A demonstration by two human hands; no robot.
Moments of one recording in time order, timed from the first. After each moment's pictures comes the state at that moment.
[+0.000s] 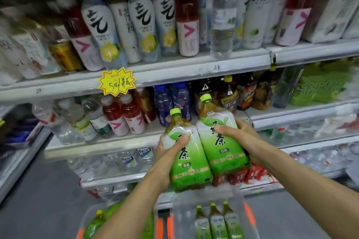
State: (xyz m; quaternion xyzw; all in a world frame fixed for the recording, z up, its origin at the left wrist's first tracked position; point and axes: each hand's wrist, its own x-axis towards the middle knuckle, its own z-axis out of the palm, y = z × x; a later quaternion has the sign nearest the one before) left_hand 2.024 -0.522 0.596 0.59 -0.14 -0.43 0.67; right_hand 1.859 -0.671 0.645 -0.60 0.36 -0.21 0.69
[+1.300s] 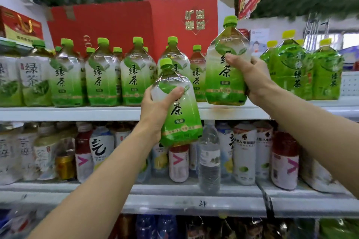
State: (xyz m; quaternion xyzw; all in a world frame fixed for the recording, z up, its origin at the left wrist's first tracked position) left_hand 2.055 -0.687 0.962 0.50 -0.33 -0.06 0.80; right_hand 1.921 -0.862 1.033 -0.64 0.06 -0.52 0.56
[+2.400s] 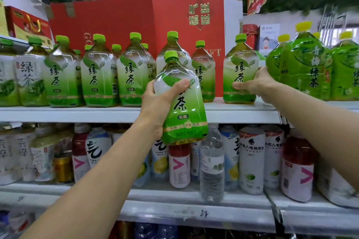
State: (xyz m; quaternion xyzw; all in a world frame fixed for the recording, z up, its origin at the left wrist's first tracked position) left_hand 2.053 -0.701 0.980 0.51 -0.34 -0.07 0.78; right_hand 1.951 -0.954 1.035 -0.77 0.30 -0.42 0.39
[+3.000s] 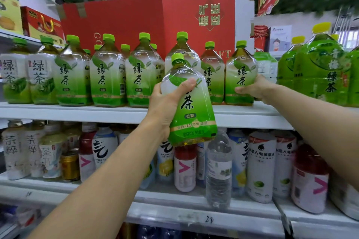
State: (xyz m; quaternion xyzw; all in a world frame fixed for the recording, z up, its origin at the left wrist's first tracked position) left_hand 2.064 -0.706 0.981 0.49 -0.32 -0.10 0.80; right_hand 1.982 -0.961 1.035 -0.81 0.30 -0.35 0.36
